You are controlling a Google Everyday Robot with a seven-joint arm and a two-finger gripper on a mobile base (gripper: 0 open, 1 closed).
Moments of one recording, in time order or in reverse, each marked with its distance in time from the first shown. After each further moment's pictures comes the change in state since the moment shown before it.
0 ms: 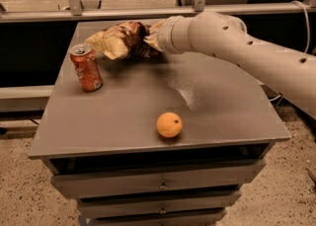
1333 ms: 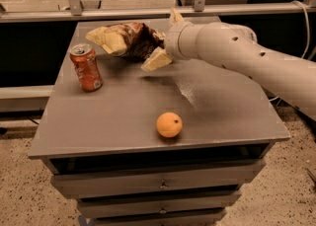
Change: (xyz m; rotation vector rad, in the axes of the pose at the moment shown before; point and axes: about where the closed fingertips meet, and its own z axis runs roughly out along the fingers) arm 0.010 0.004 -0.023 0.050 -0.003 -0.033
